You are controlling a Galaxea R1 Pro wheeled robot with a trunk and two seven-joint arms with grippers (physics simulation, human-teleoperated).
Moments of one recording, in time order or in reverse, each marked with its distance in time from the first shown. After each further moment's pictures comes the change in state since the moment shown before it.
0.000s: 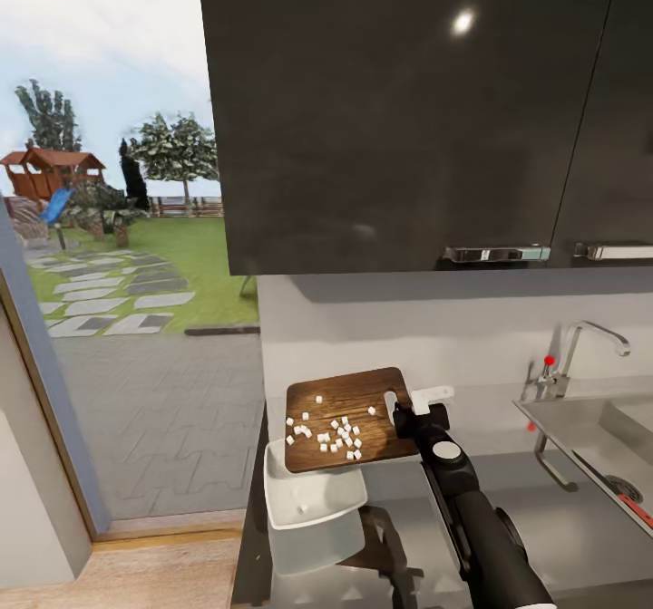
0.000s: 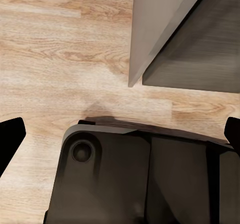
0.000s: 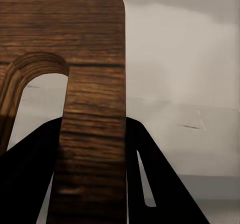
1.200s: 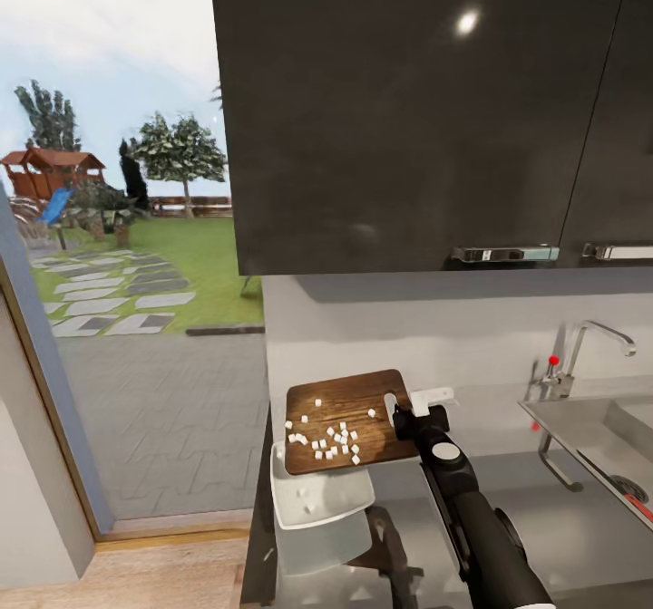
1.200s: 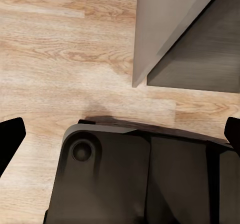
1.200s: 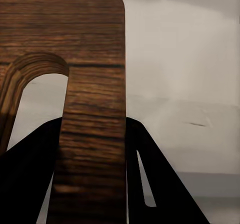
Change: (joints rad) left arm 0.000 0.000 0.000 0.002 0.000 0.000 0.000; right arm 0.000 0.000 0.000 0.012 0.000 0.000 -0.001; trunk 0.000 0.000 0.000
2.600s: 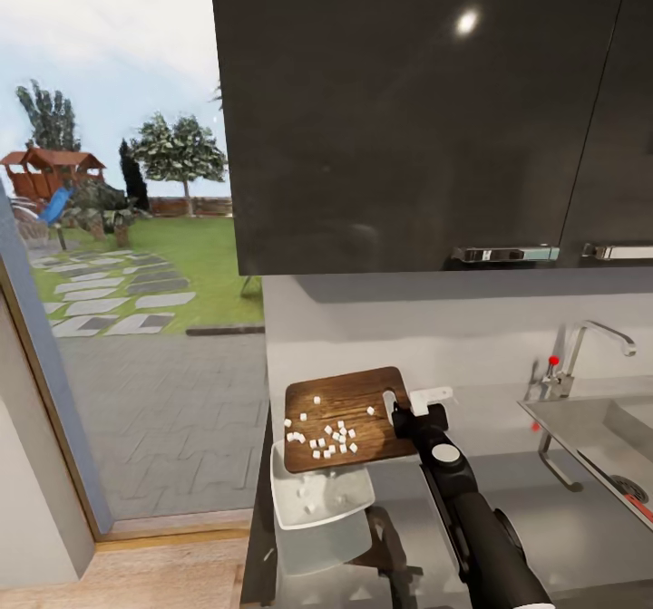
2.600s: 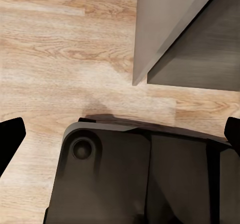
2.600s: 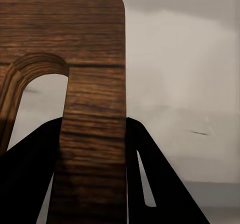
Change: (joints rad) left arm 0.000 0.000 0.000 0.006 0.000 0.000 0.000; right arm 0.000 0.000 0.000 0.011 0.001 -0.049 0.001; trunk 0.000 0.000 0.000
